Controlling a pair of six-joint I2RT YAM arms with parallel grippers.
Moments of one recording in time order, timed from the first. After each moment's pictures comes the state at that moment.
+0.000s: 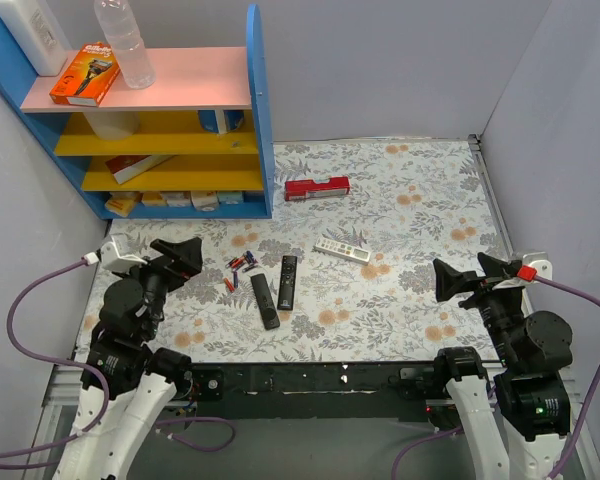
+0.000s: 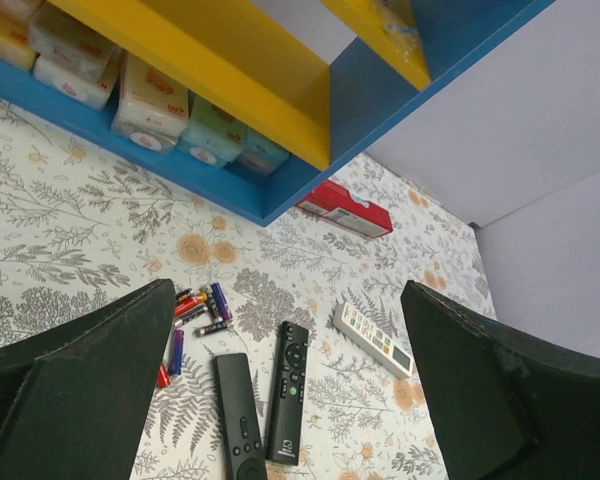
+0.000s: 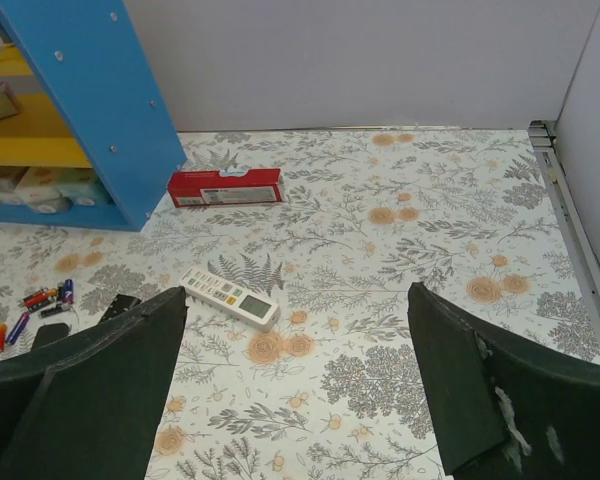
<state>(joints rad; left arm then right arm) -0.34 0.26 0.66 -0.47 -0.30 -0.71 0.13 0.12 0.80 -0.64 -0.10 0.14</state>
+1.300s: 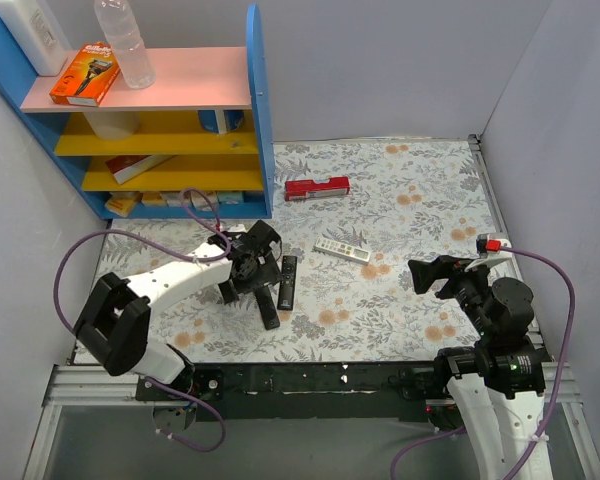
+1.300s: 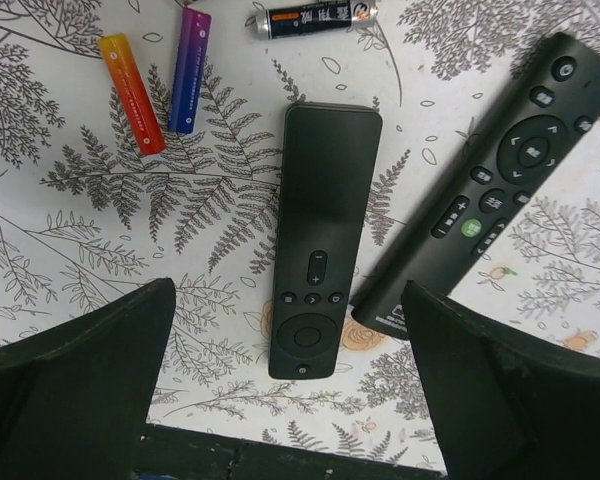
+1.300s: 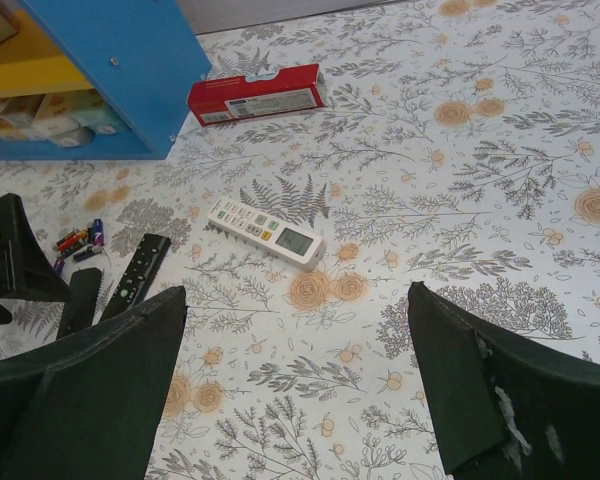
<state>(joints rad) -0.70 1.43 0.96 -0.82 -0.27 -1.09 0.13 0.22 0.59 -0.54 -0.20 0.28</state>
